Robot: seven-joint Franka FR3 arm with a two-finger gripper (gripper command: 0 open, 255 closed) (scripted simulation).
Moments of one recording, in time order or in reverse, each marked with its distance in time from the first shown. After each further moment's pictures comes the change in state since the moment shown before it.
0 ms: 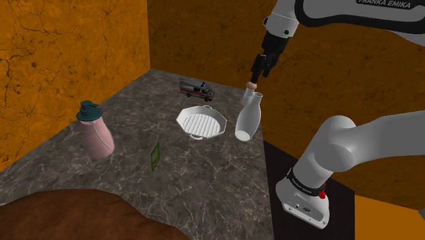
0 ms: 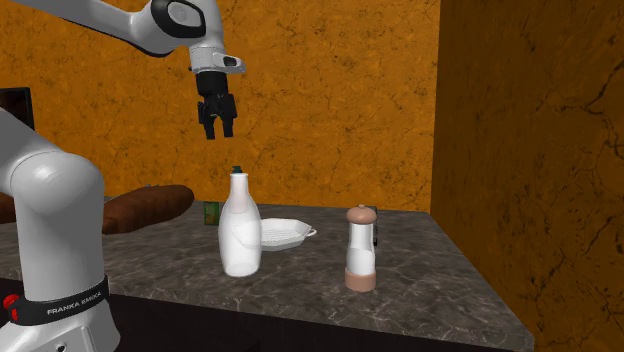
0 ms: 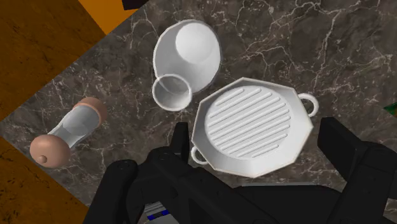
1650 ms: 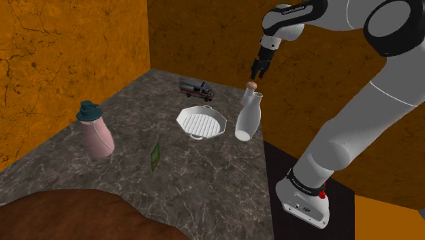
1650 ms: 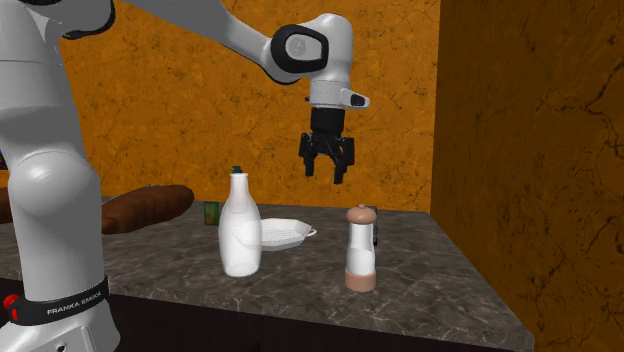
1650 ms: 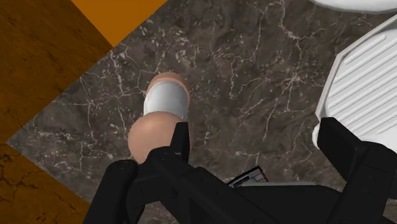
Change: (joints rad) arm -0.086 0.677 -0.514 0.347 0.075 0.228 -0.546
